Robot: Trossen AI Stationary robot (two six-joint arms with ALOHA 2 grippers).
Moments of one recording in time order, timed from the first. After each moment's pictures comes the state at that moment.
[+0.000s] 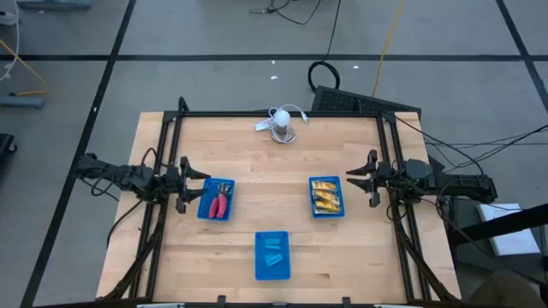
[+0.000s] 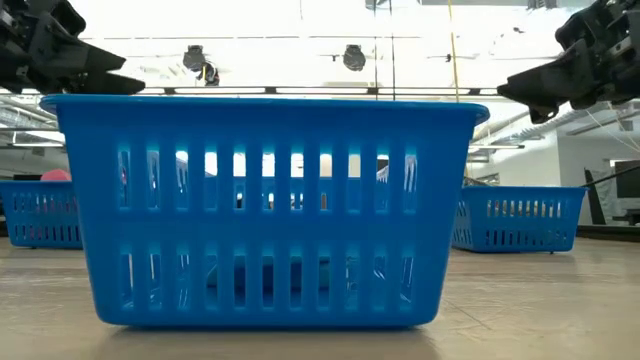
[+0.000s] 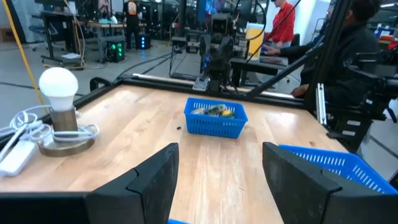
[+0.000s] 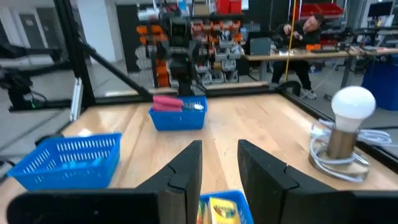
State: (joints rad) left arm -0.32 0.01 0.11 -0.15 -0.37 -0.13; right arm -0.02 0.00 0.11 -0.13 0.06 0.06
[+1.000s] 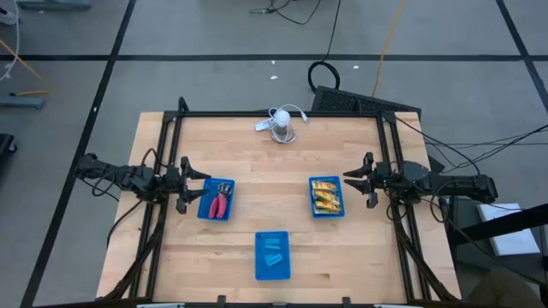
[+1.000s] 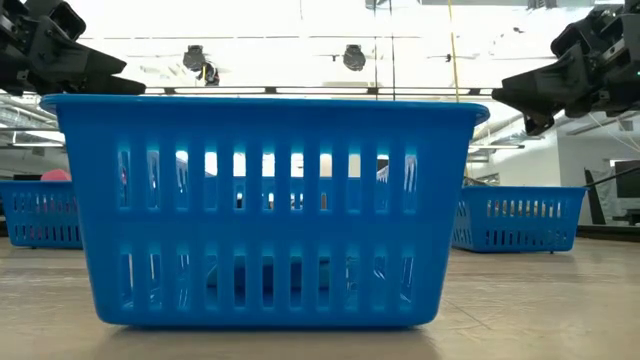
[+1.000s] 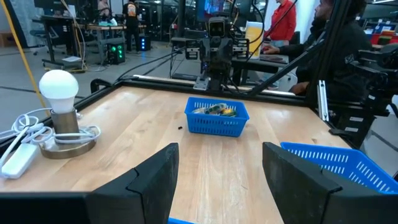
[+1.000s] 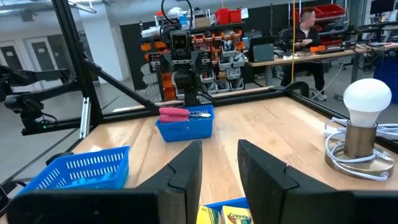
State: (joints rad) left arm -0.32 0.01 0.10 -0.14 -0.37 -0.11; right arm -0.02 0.01 0.02 0.02 0.05 0.15
